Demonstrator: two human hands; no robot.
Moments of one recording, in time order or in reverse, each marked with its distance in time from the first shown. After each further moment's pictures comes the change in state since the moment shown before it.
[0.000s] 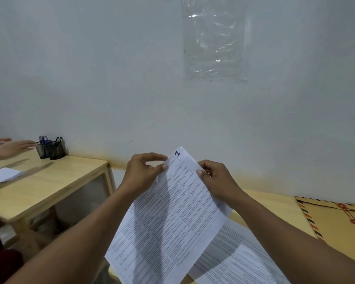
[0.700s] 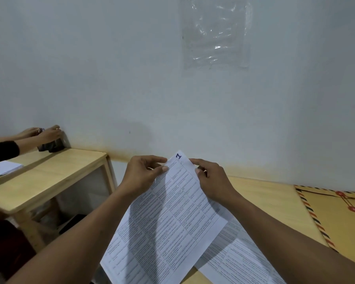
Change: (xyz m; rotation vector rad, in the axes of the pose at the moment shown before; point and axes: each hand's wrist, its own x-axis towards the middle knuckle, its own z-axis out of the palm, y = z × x) left_hand -0.013 -0.024 0.005 0.001 -0.067 -0.033; right_hand -0.013 0.015 0.022 -0.181 0.037 -0.053
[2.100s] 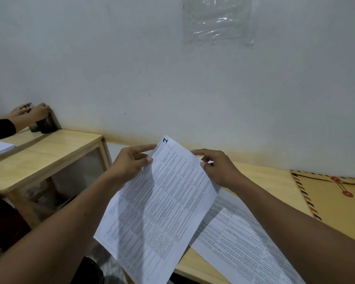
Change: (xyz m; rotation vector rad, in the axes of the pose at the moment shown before) left_hand -0.003 -0.033 -0.014 -0.143 -0.157 -0.172; right_hand 0.002 0.036 -0.010 0.033 -0.138 0.117
